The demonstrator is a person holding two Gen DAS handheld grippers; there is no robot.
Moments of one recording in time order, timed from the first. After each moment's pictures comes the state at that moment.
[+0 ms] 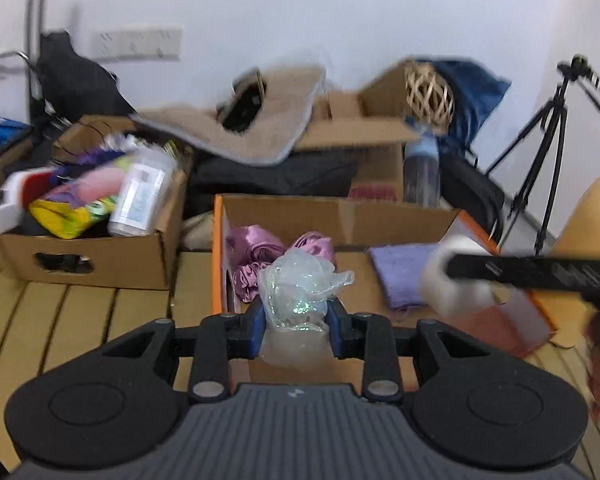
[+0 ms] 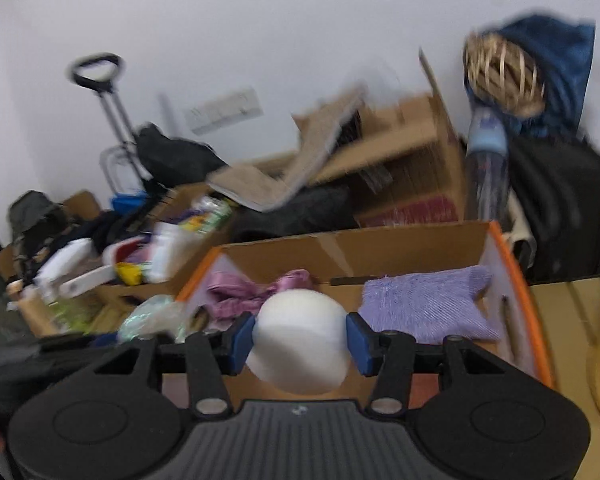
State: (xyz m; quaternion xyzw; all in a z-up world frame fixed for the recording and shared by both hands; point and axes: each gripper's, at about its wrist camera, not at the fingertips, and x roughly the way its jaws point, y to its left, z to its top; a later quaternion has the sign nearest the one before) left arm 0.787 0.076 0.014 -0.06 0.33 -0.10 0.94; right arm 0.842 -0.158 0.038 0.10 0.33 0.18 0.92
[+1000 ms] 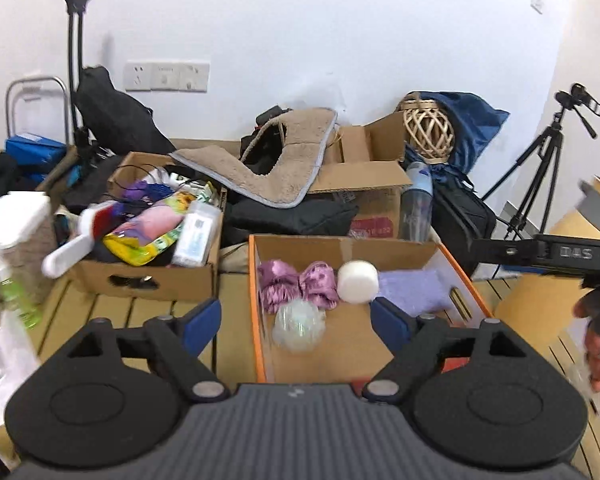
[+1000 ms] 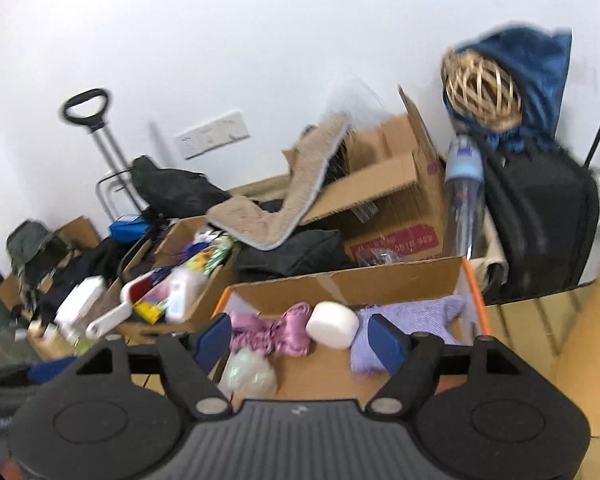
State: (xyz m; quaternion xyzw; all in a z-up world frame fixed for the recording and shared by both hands) left arm 0.688 0.099 0.118 -0.06 0.31 -0.07 0.95; right arm 0.786 -0.179 0.120 0.11 0.32 0.17 0.93
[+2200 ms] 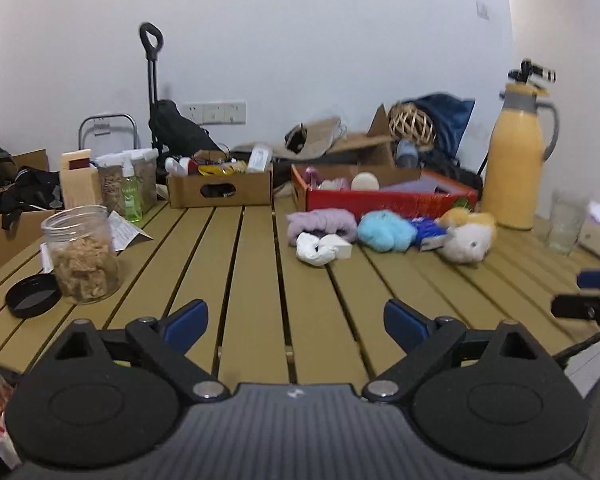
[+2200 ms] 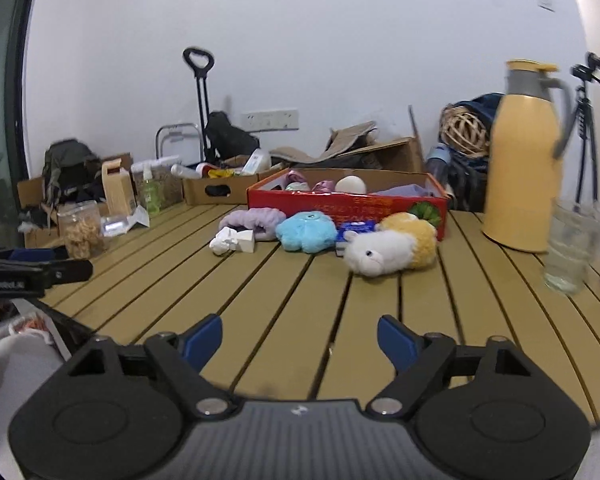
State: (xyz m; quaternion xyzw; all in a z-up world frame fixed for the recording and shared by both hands) left arm 0.389 0.113 -0.028 0.00 0.20 -0.03 0.98; right arm 0.410 -0.165 -0.027 -0.02 0.22 0.17 0.96
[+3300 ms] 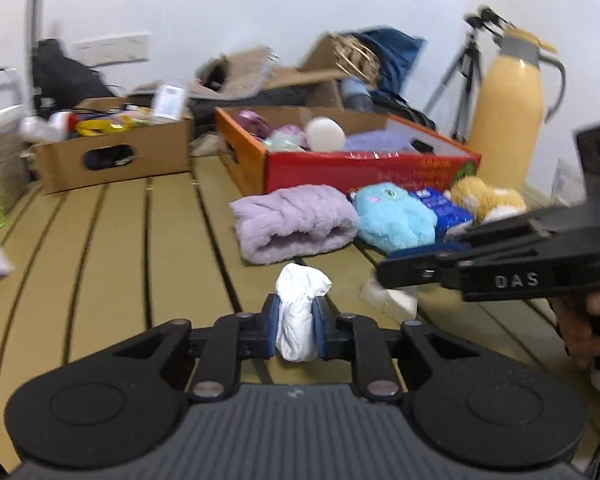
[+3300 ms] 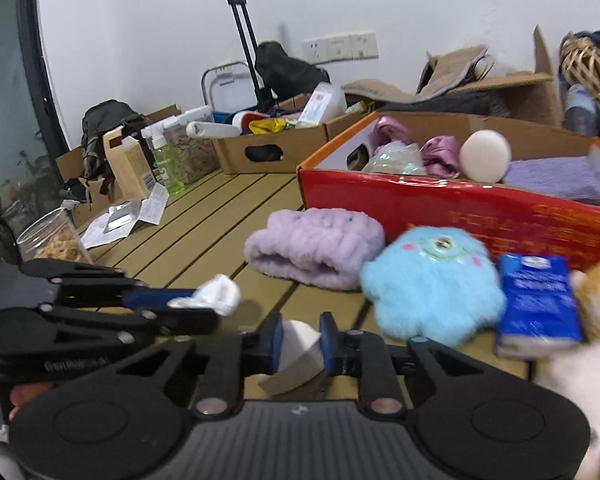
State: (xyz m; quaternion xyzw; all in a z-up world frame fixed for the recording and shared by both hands) left arm 0.579 0.140 -0.060 0.00 0.29 -0.17 0.94; right arm 0.645 -0.062 -0.052 0.00 0.31 0.29 0.91
